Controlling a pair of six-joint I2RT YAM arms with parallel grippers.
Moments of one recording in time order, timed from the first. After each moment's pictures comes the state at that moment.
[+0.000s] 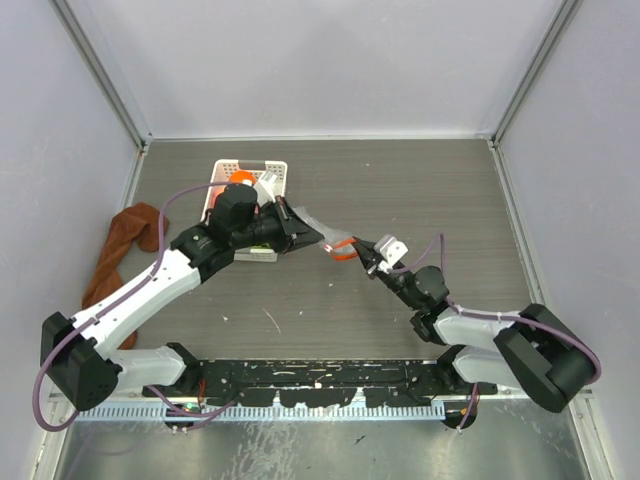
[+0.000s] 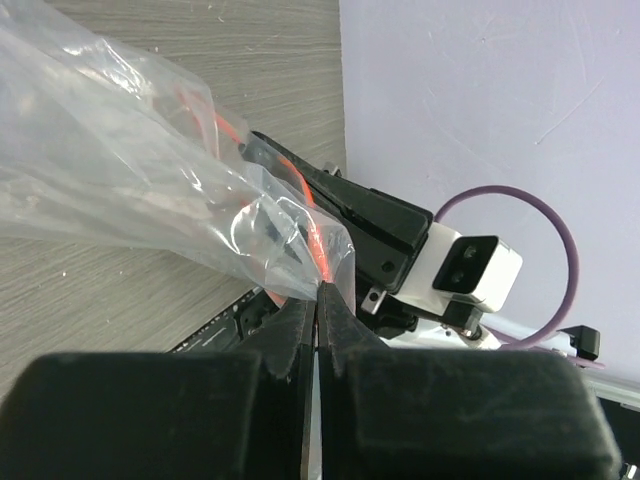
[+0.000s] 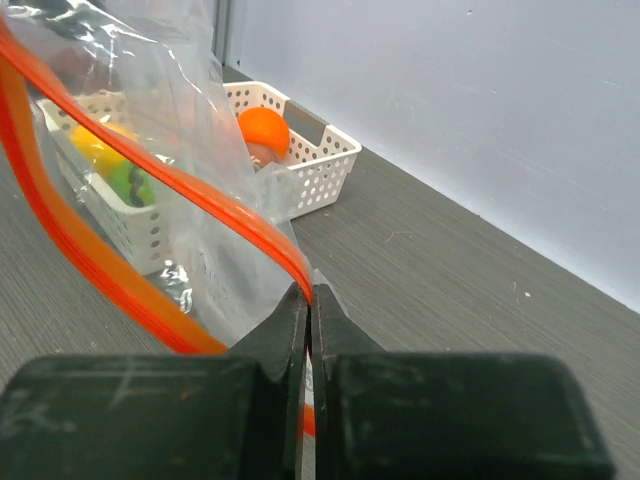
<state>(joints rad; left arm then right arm) -0.68 1.21 1.03 -0.23 0.36 -1.11 0.65 1.23 0.17 1.26 -0.11 -0.22</state>
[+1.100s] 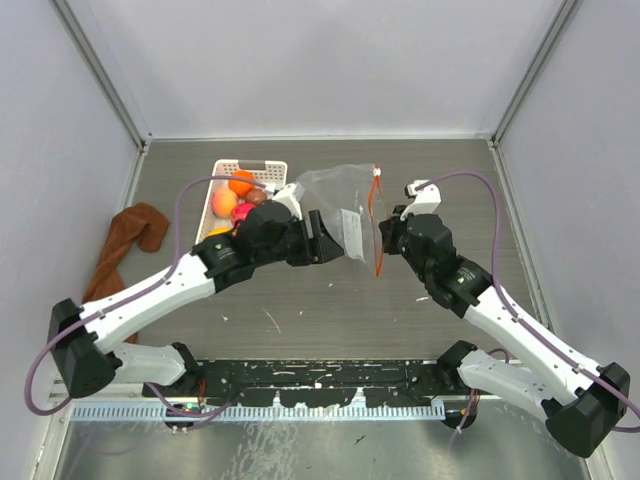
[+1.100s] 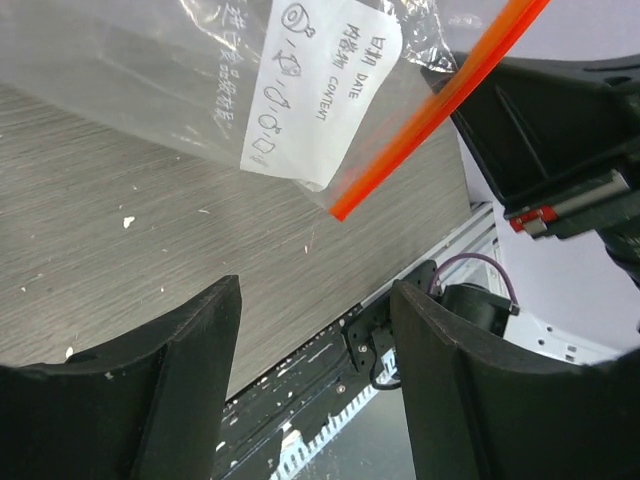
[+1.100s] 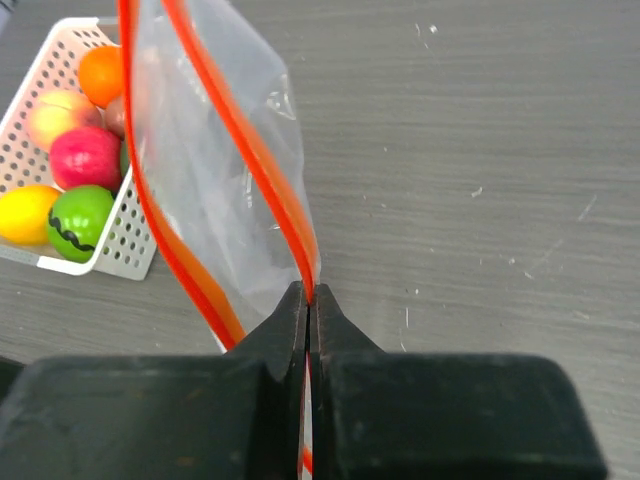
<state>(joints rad) -0.90 1.23 1.09 -0.35 0.02 -0.87 0.65 0.90 0.79 -0.21 0.35 0.37</state>
